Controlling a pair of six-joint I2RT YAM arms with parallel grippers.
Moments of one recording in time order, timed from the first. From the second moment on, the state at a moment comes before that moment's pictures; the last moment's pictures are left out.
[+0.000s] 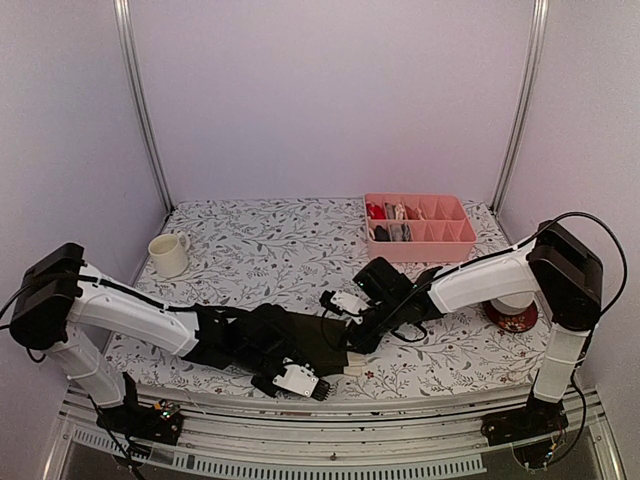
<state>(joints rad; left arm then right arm) -1.18 1.59 0.73 -0.12 0.07 0.93 0.95 1.87 1.04 -0.17 -0.22 -0.05</state>
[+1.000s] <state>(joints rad) -1.19 1.52 0.64 -0.01 -0.04 0.93 0.95 1.89 1.06 -0.15 -0.22 -0.05</state>
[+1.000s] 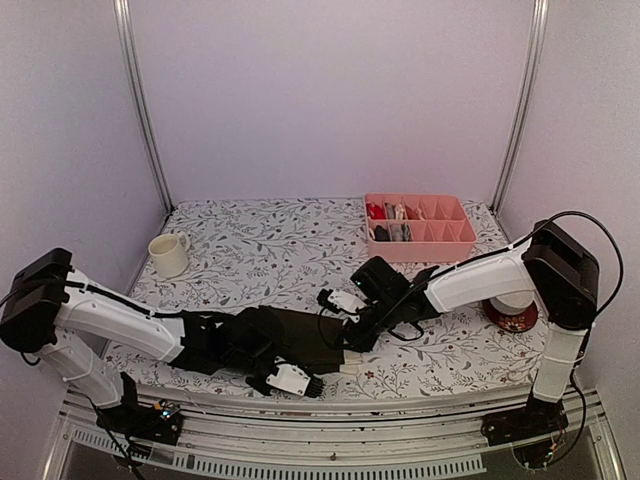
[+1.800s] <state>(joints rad) -1.19 1.58 0.63 0.01 -0.11 0.93 0.95 1.91 1.08 -0.15 -0.21 -0.05</state>
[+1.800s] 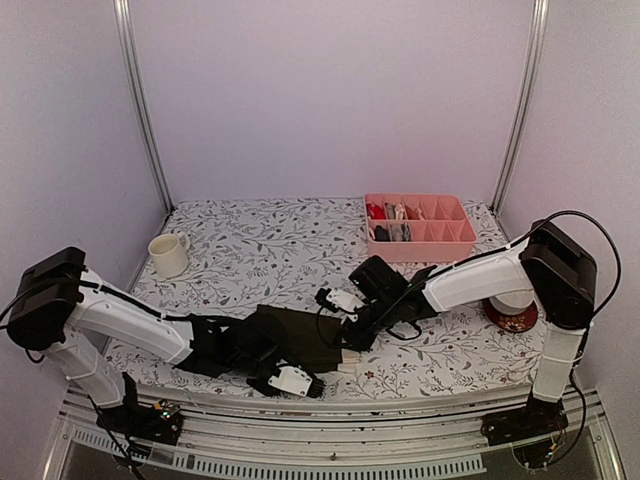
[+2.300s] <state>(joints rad) -1.19 1.52 0.64 -0.14 -0.03 0.93 0.95 1.92 1.09 -0.15 -0.20 -0.05</state>
